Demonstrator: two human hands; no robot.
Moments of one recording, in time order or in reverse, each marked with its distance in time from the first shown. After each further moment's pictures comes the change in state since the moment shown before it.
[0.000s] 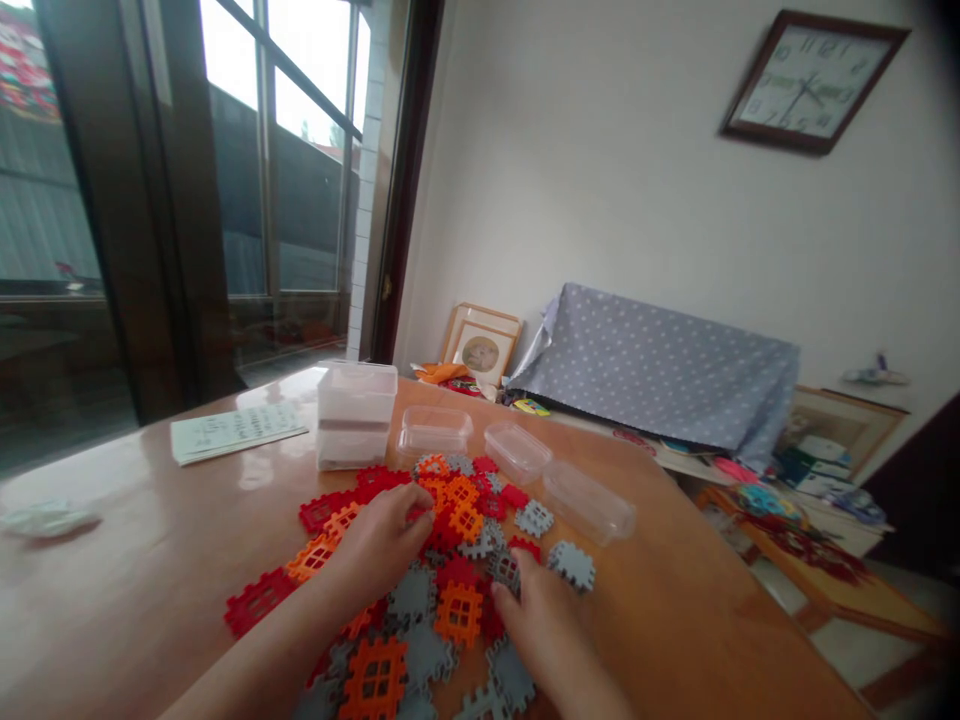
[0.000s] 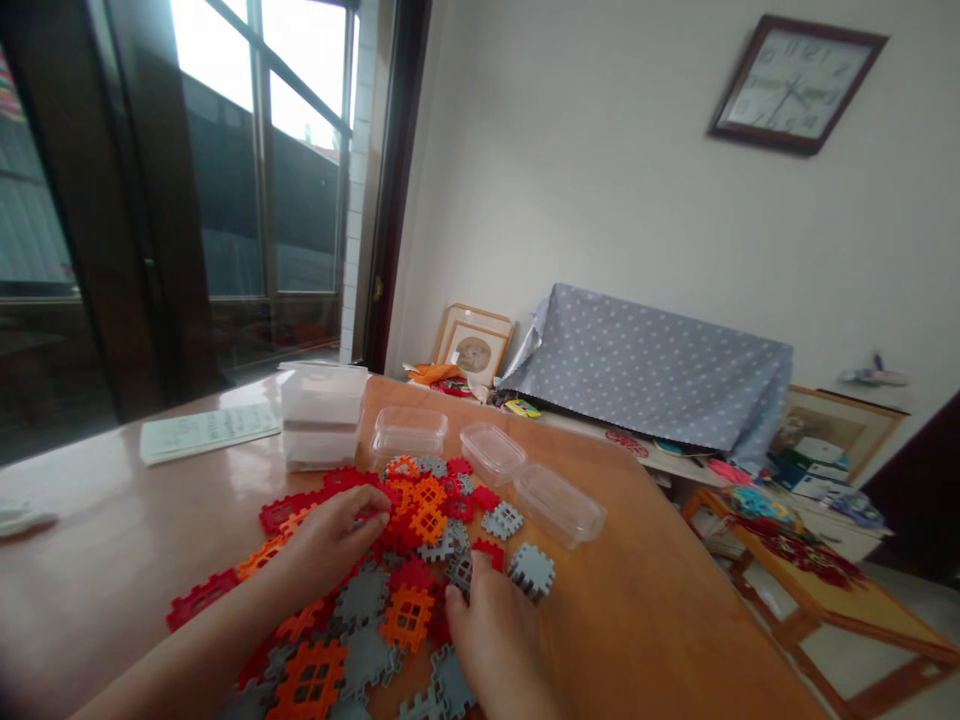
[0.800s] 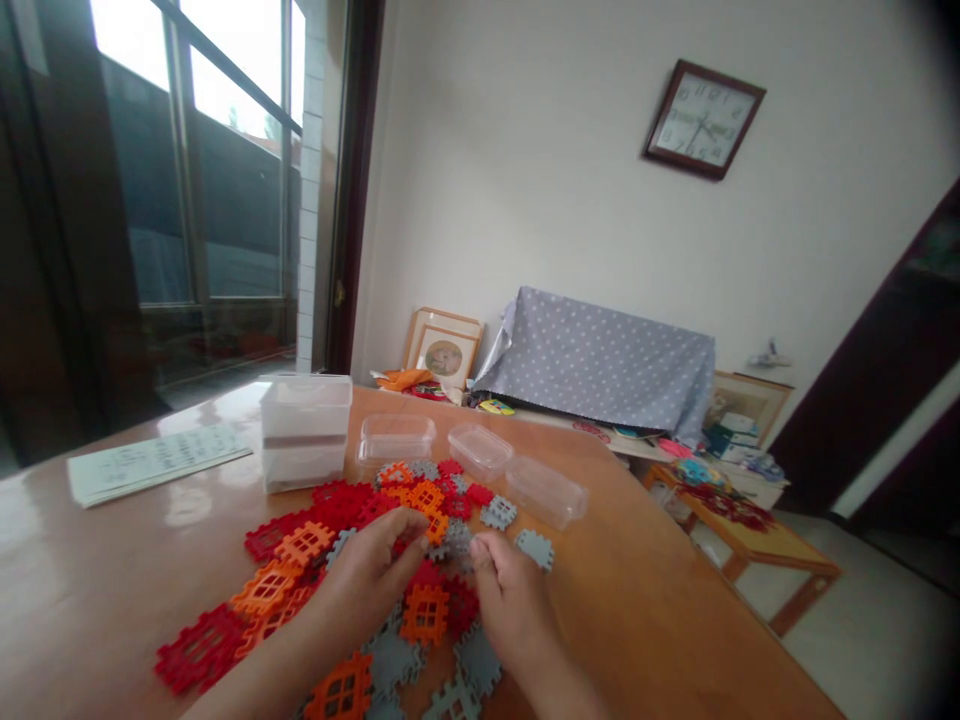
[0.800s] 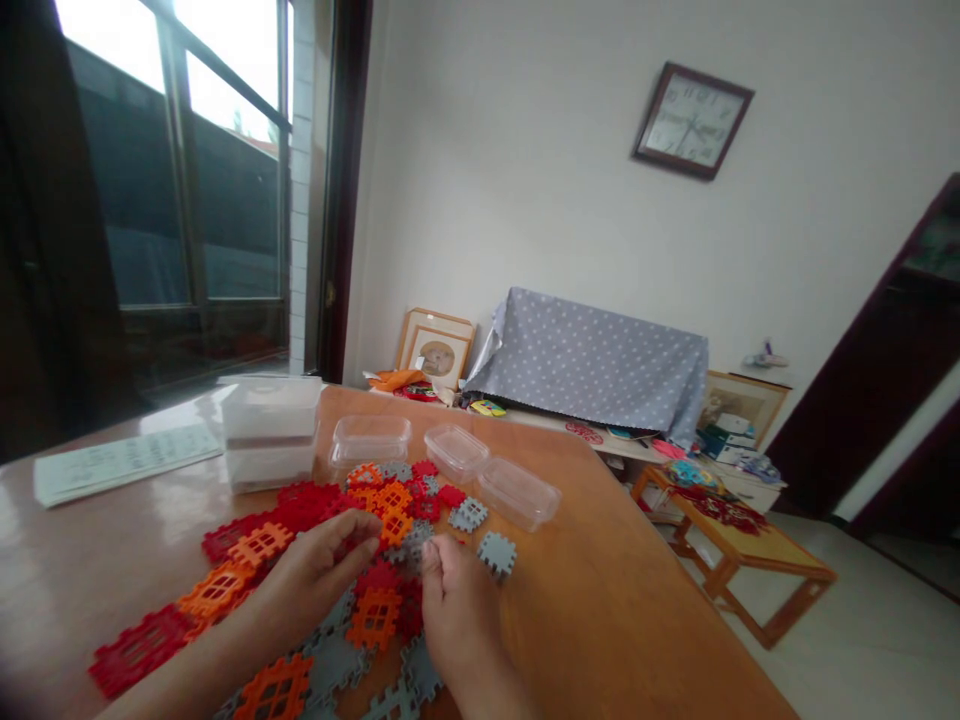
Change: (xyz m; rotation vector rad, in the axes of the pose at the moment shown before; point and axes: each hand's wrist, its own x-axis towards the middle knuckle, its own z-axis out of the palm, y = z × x) left_hand -0.014 0.022 0.025 -0.315 -0.113 0.071; right_hand -0.010 -0.012 -0.017 0.473 0.239 -0.165
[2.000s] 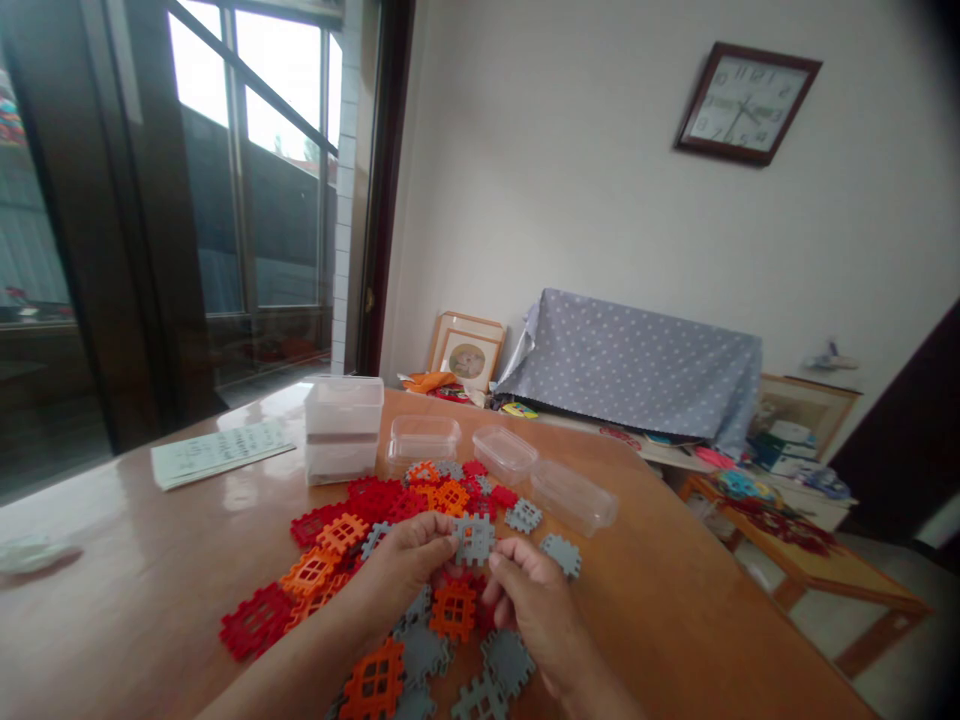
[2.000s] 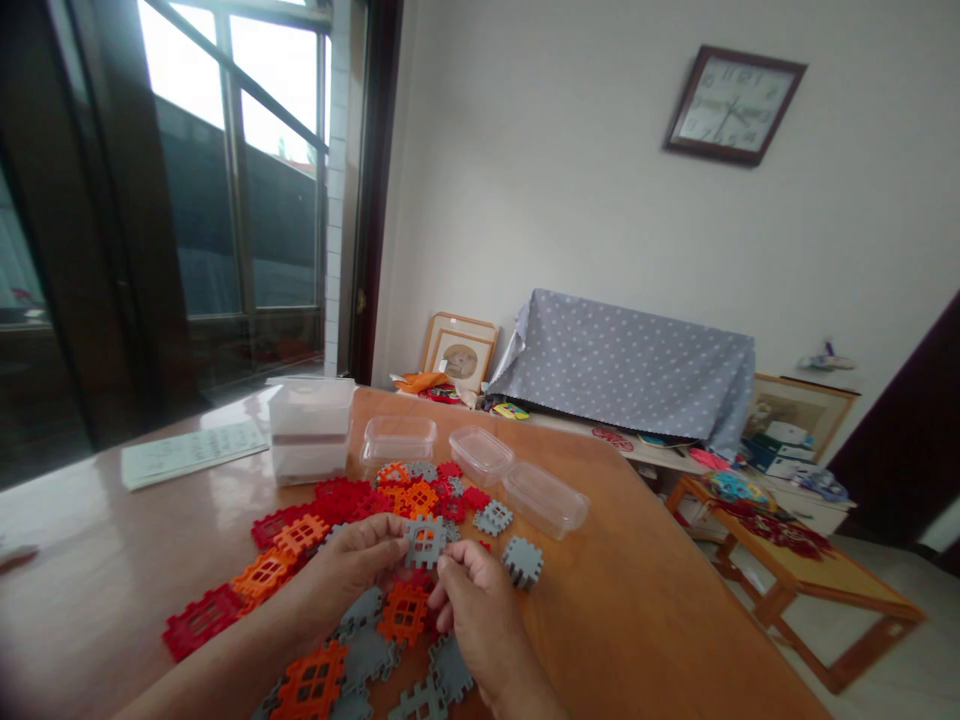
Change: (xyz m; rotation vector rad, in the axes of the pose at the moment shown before) left_hand -0.003 0.001 0.008 -0.635 -0.161 -0.324; right_hand -0.003 -0.005 0.005 0.737 -0.228 0.355
